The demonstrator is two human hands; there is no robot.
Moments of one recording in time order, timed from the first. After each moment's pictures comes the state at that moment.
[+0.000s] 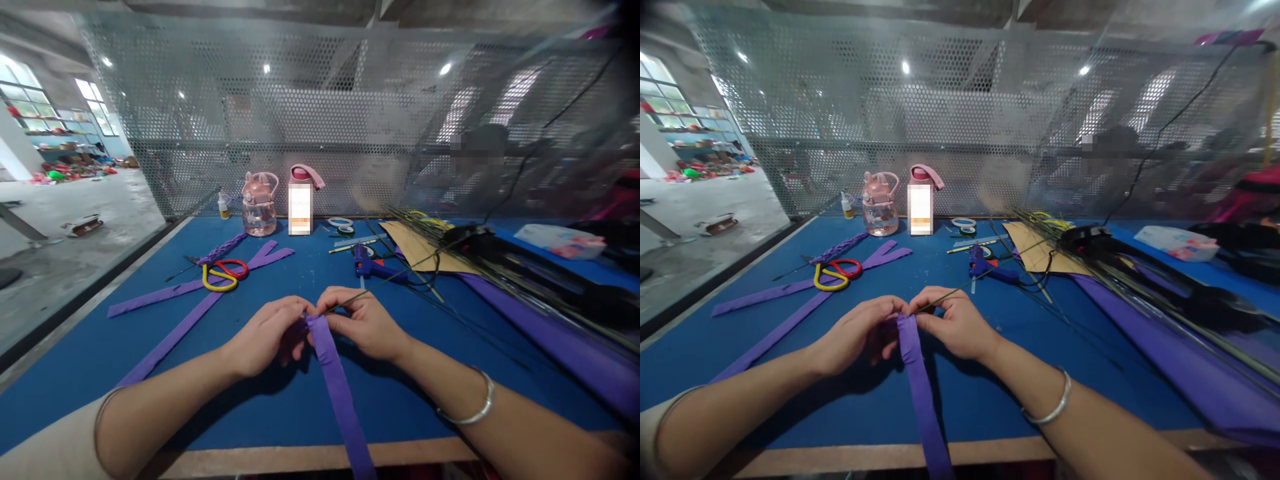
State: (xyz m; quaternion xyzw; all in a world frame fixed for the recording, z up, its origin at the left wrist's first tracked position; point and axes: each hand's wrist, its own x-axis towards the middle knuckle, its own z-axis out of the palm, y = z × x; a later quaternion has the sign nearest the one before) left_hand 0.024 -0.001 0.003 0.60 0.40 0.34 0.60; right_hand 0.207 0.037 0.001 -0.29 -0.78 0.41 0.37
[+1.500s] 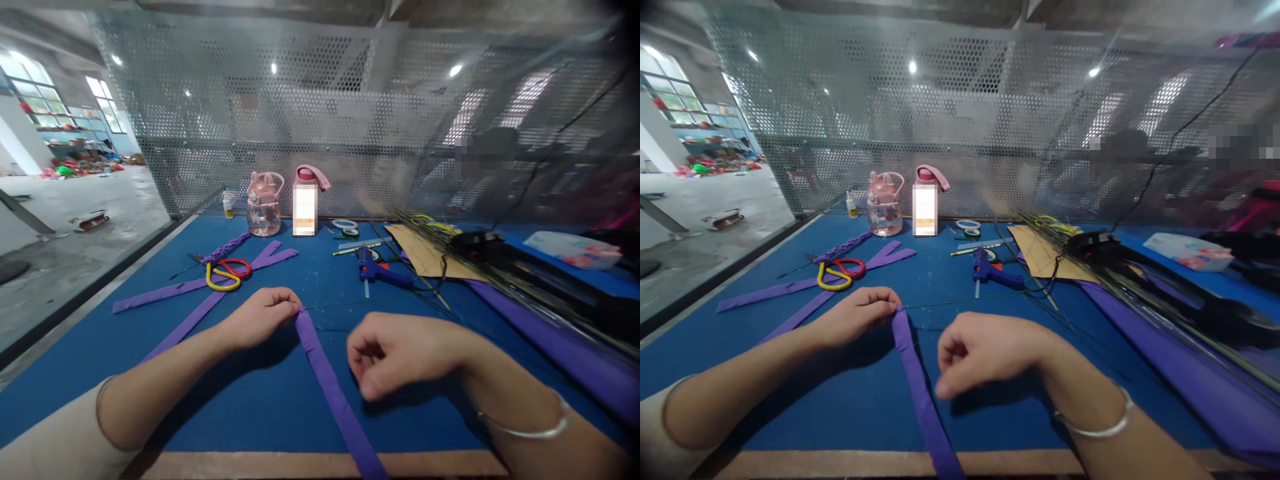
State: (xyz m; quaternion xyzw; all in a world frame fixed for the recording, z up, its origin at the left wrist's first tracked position) left_hand 0.004 0.024 0.000 0.68 0.50 0.29 0.45; right_hand 0.242 0.034 0.044 -0.34 -0.76 0.55 -0.08
